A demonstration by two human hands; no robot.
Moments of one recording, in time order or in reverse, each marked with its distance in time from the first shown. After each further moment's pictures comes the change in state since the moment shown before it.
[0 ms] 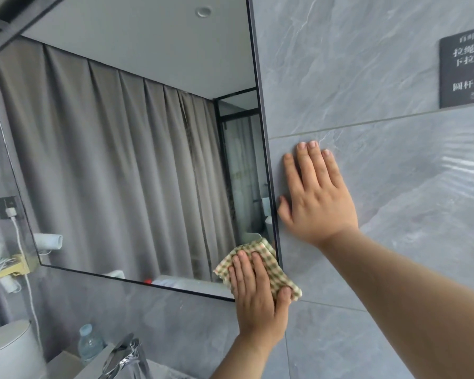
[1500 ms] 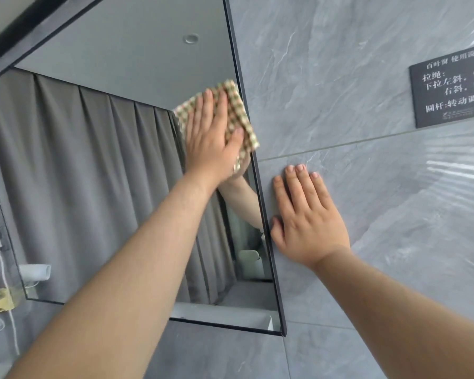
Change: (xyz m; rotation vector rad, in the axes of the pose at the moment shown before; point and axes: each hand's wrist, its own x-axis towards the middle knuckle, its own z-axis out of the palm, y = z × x) left_hand 0.317 0.023 -0.122 0.112 0.014 0.193; right_hand -0.003 -0.004 0.006 0.012 0.053 0.035
